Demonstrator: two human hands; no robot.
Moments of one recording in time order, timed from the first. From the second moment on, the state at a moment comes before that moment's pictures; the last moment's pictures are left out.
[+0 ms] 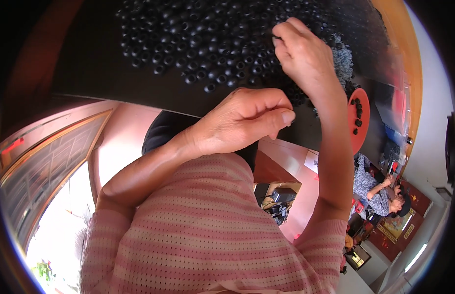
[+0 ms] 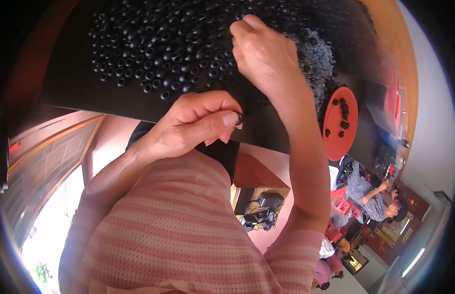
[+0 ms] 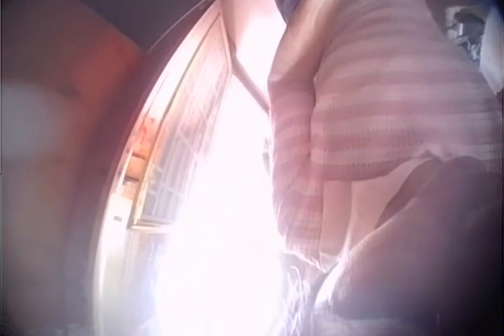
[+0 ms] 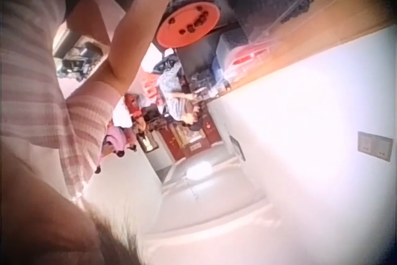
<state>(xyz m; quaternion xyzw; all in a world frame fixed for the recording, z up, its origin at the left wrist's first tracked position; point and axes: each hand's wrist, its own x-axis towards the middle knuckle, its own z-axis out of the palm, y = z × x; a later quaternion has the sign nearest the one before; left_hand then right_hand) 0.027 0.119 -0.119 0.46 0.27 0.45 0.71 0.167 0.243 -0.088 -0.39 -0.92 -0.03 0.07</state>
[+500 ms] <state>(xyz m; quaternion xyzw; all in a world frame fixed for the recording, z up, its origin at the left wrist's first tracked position) 0.029 0.121 -0.115 0.44 0.27 0.45 0.73 0.207 0.164 -0.063 -0.40 -0.76 0.39 0.32</state>
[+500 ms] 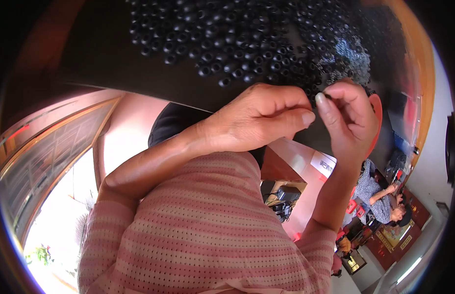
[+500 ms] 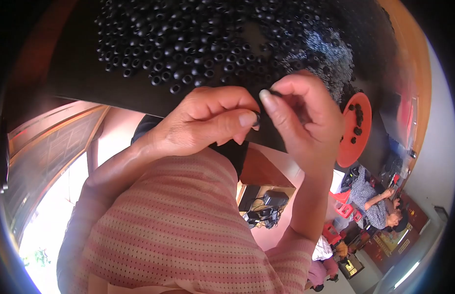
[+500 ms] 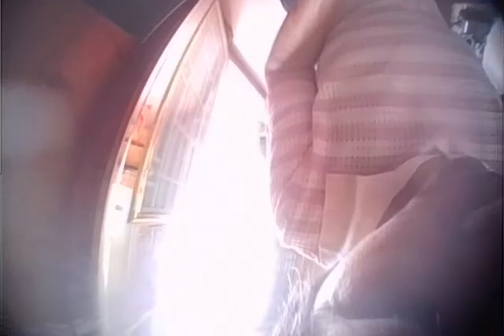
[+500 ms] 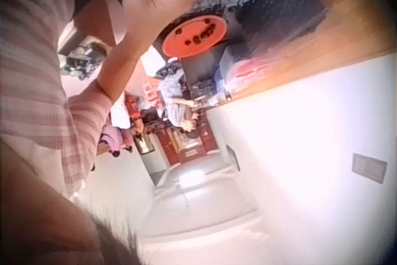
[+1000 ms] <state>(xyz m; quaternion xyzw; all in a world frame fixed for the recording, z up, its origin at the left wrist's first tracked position) 0.028 0.121 -0.114 0.40 0.29 0.43 0.76 0.220 0.142 -0.061 -0.39 -0.56 0.63 0.38</state>
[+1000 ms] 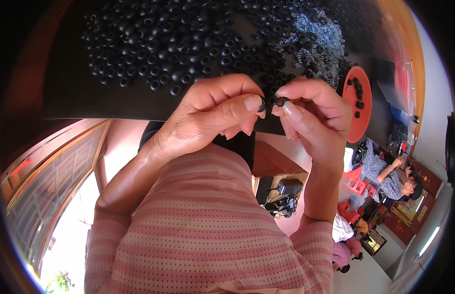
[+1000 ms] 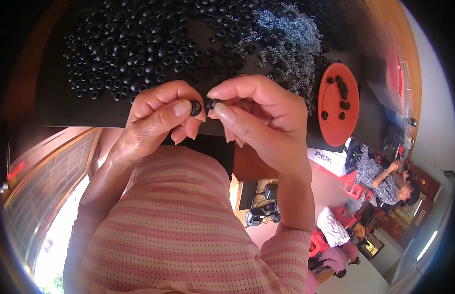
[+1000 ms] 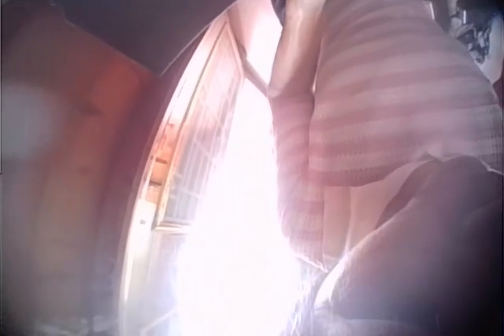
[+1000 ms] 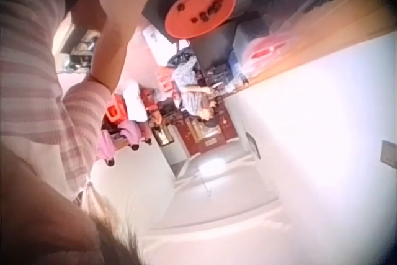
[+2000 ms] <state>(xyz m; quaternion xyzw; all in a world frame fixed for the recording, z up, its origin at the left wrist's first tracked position) 0.031 0.119 -0.112 0.44 0.31 0.43 0.72 0.211 0.130 -0.081 -0.33 -0.80 0.27 0.41</state>
